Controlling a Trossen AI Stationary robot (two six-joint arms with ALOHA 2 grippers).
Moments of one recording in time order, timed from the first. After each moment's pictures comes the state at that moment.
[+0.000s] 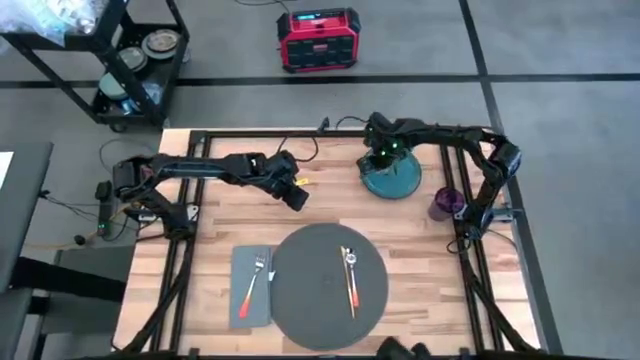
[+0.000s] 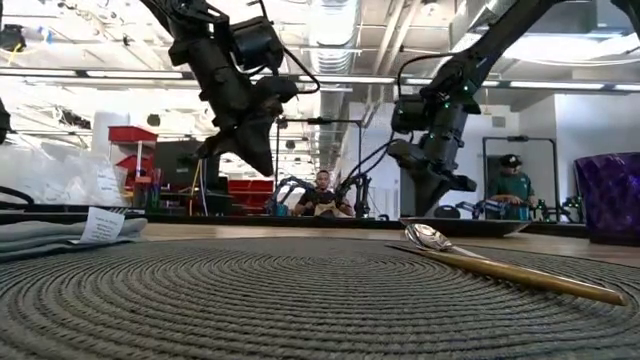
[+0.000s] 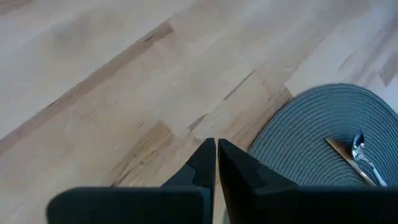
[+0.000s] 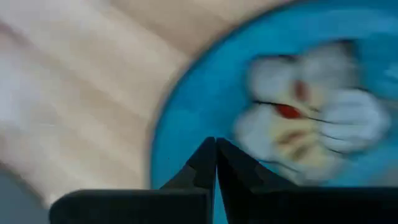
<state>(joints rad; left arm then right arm) 0.29 1.54 1.01 -0.48 0.09 -0.62 -0.73 1.79 1.13 -0.69 -0.17 0.37</state>
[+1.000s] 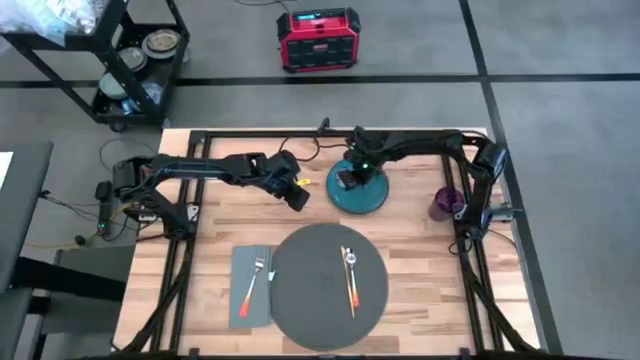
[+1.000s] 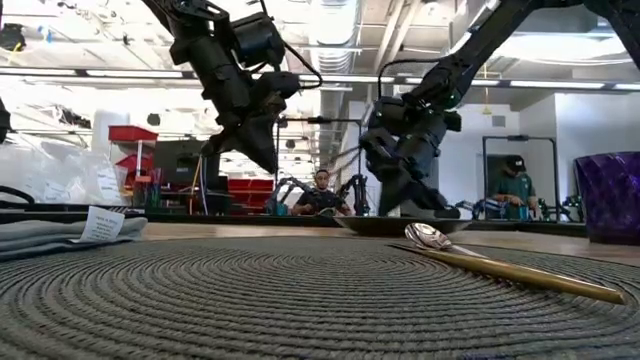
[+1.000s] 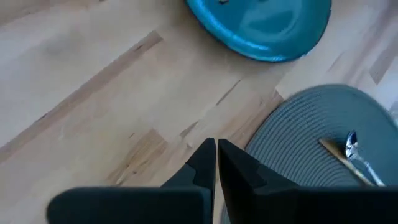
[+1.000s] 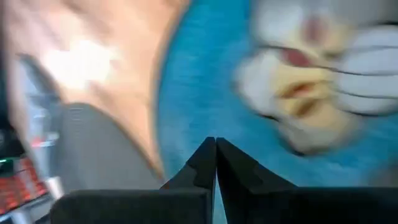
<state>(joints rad) 0.29 1.54 1.01 -0.43 0.09 -0.61 -0.54 1.89 1.14 -0.36 -0.58 0.56</state>
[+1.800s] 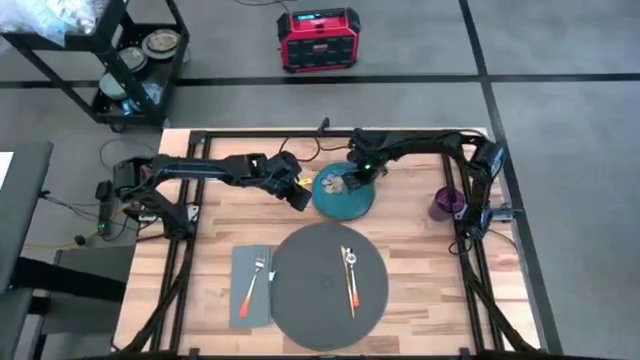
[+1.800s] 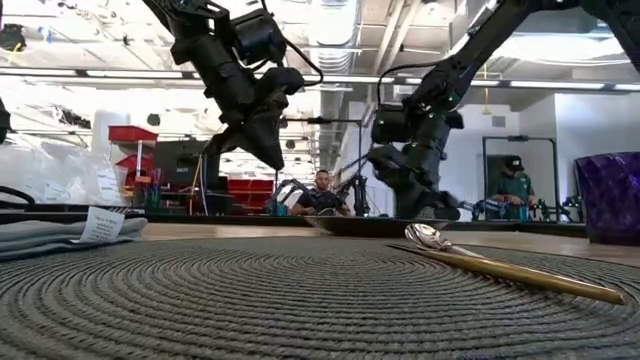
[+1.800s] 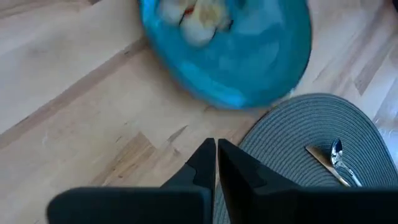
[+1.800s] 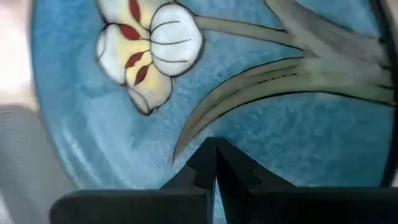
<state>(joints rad) 0.28 1.54 1.01 -0.42 0.09 -0.65 -0.55 1.92 1.16 -0.49 -0.43 0.49</state>
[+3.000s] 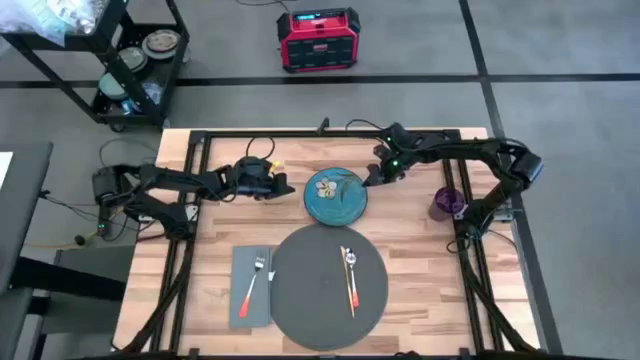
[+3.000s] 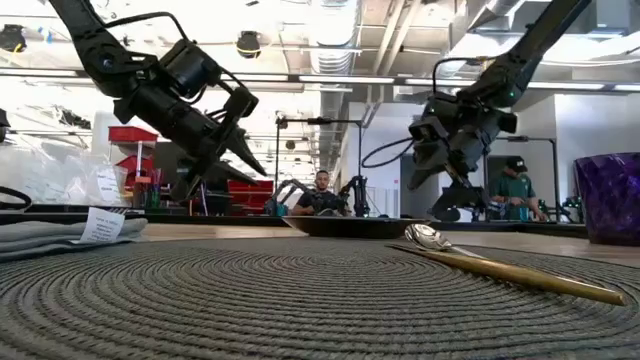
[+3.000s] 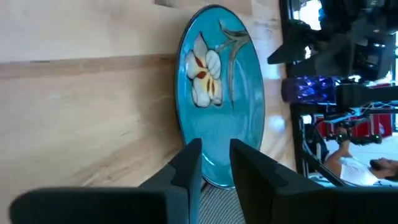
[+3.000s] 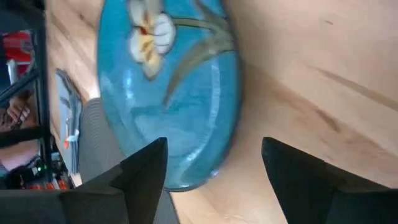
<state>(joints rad) 0.41 1.37 0.46 0.34 0.18 -1.15 -0.74 1.61 0.77 -0.26 -0.64 0.53</state>
